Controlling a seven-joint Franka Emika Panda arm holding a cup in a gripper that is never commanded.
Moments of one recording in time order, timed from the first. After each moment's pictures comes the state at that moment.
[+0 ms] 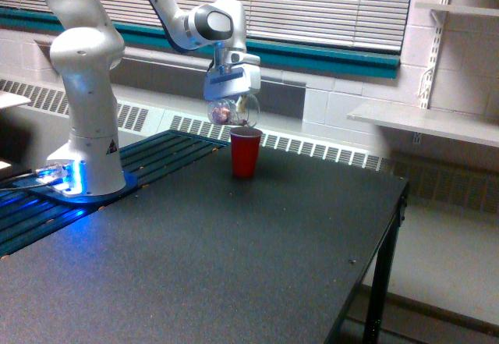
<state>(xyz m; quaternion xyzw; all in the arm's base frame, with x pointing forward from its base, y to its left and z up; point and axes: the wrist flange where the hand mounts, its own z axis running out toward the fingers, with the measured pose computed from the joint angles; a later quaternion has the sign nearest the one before) 0.213 0.293 0.285 0.96 0.19 0.09 0.16</state>
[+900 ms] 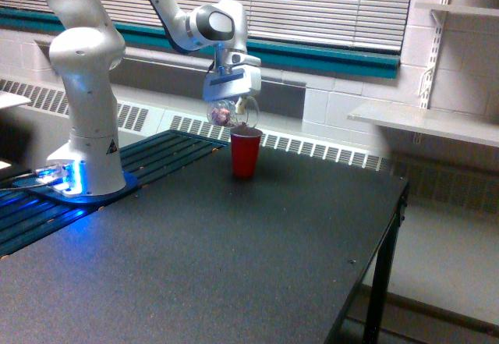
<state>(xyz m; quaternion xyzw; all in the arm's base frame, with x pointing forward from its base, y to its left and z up) 0.217 0.289 0.283 0.96 0.20 0.08 0.18</state>
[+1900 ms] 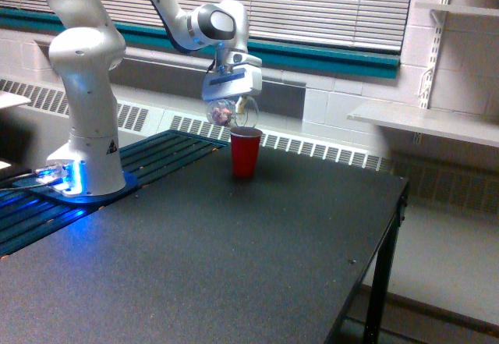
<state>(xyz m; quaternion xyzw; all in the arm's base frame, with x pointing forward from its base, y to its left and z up) 0.218 0.287 0.283 0.95 0.22 0.07 0.20</state>
